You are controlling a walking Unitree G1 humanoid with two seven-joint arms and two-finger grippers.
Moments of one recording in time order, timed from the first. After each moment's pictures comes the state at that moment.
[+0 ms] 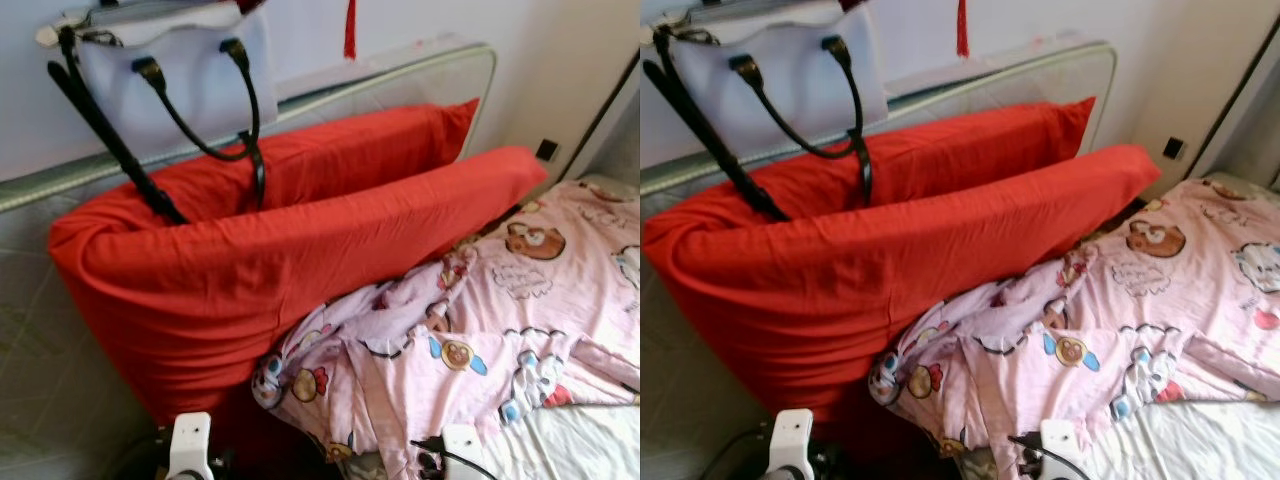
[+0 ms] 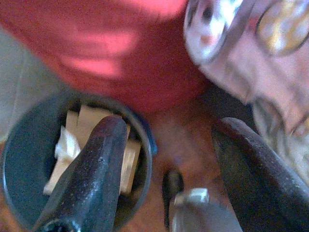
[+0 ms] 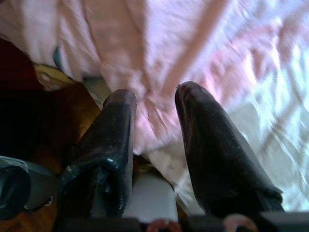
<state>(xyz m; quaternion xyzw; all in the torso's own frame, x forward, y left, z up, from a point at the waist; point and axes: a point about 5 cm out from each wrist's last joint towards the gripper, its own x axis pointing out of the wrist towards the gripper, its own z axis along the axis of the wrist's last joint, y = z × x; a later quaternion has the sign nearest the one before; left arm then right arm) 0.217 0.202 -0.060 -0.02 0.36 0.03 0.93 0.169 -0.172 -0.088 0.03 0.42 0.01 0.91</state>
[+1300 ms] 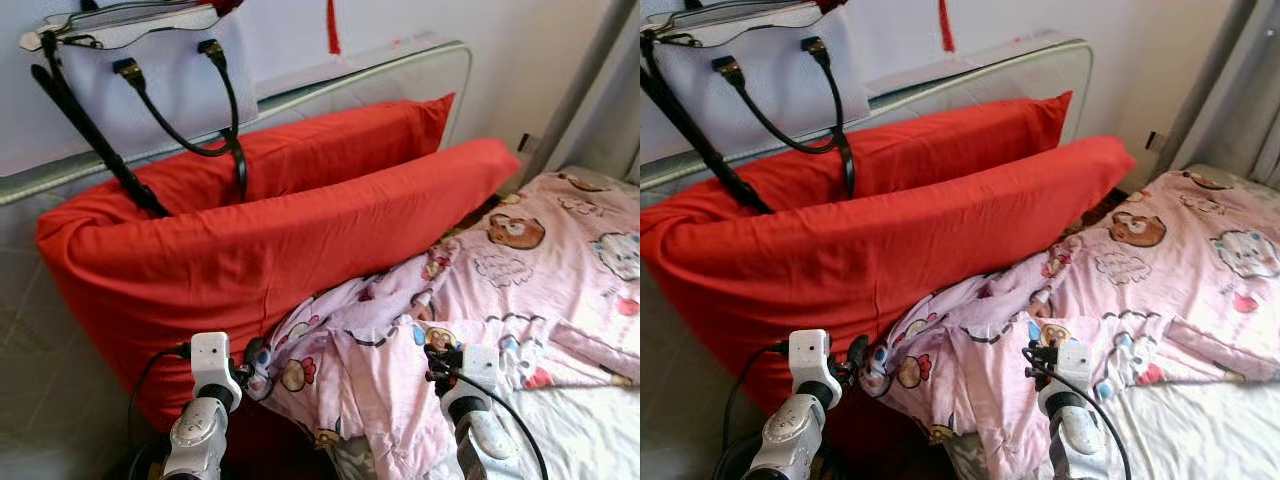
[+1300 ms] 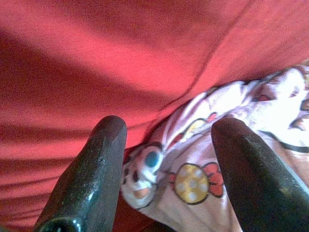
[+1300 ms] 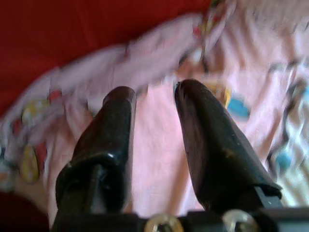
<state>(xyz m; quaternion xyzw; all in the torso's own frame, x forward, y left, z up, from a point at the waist) 0.277 0.177 0.006 -0.05 0.12 0.00 0.99 0.244 -0.174 -0.029 0.09 0.19 -0.01 0.98</state>
